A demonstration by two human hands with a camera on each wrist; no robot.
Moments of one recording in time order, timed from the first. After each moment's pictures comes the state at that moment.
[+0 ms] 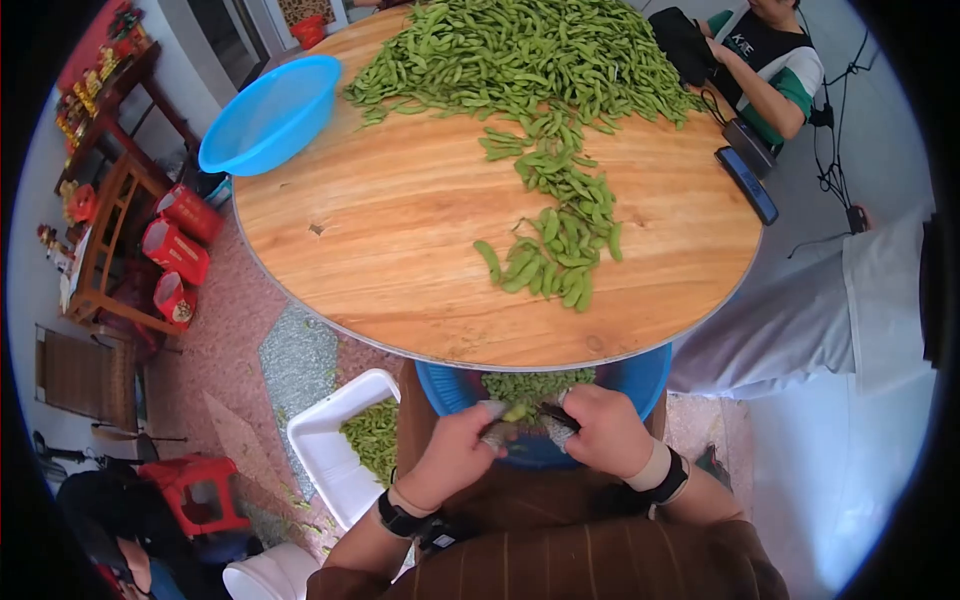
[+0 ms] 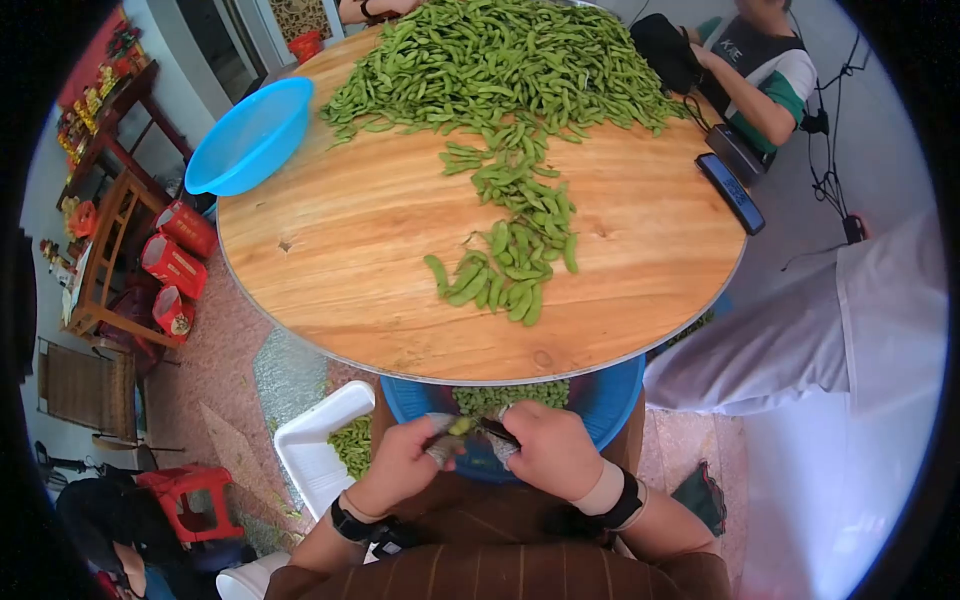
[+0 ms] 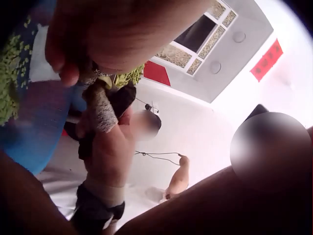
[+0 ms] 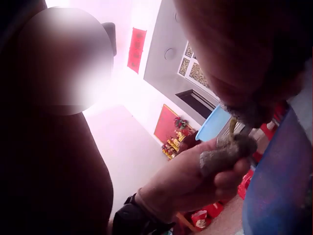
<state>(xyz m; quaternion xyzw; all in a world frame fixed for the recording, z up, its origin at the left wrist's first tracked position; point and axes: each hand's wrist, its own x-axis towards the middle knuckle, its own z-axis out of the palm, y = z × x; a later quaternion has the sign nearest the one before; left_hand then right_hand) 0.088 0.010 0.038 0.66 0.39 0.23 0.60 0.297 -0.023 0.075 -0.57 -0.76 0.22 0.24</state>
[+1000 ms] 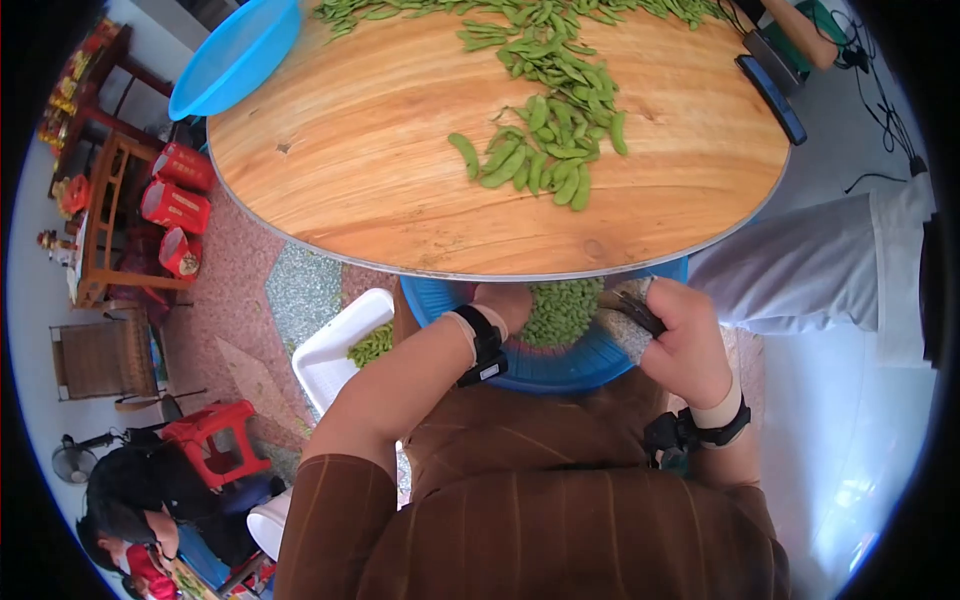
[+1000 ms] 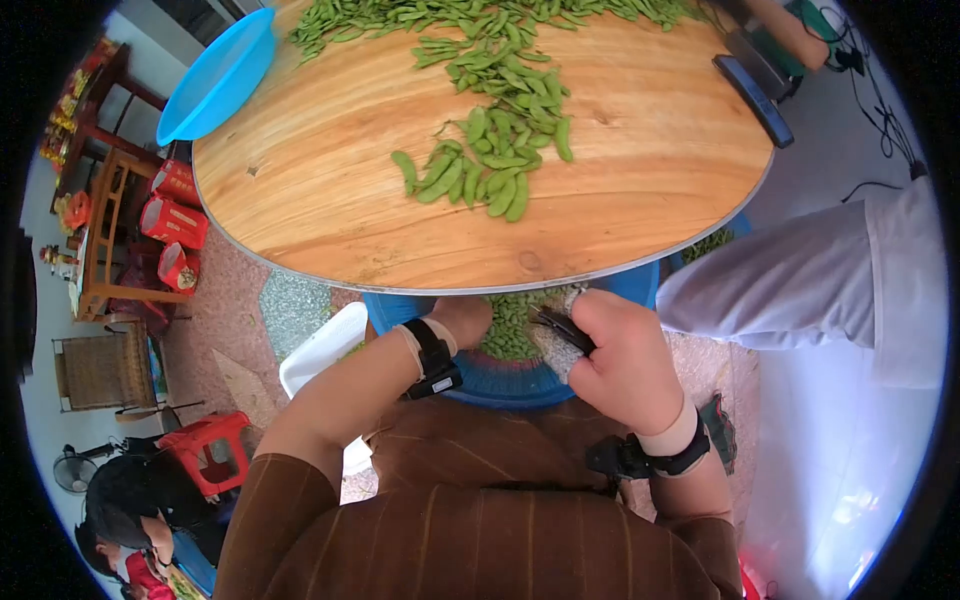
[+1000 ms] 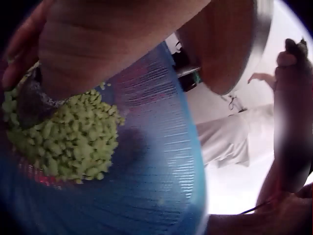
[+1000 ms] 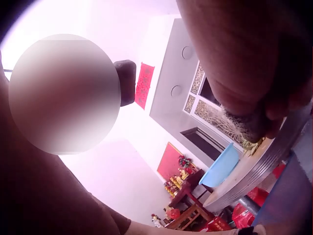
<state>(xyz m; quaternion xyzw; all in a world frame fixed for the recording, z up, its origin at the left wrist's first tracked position) 0.170 0.073 -0.083 0.91 0.34 -0.16 0.17 0.346 -0.031 0.096 -0.61 -0.68 0.25 0.32</state>
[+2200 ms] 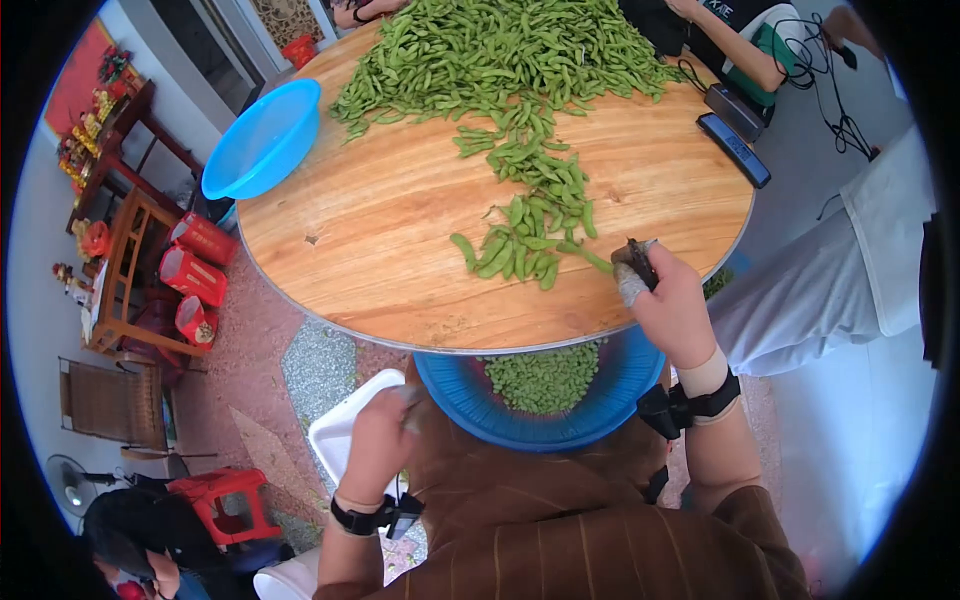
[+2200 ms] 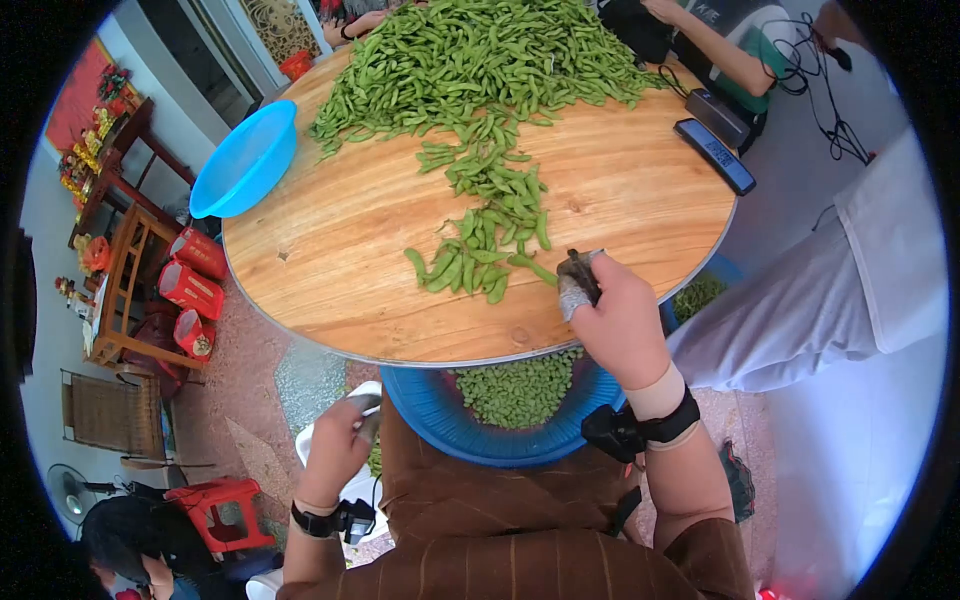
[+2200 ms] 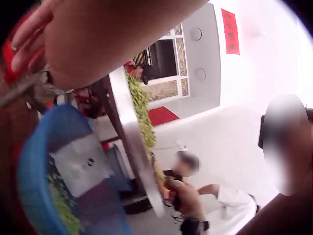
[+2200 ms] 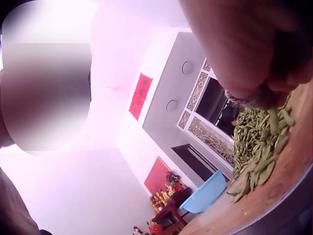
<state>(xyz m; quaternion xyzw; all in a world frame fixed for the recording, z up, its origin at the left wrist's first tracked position) 0.020 0.018 0.058 0.80 0.53 0.12 0.27 0.373 0.026 0.106 -0.69 -0.57 0.16 0.43</state>
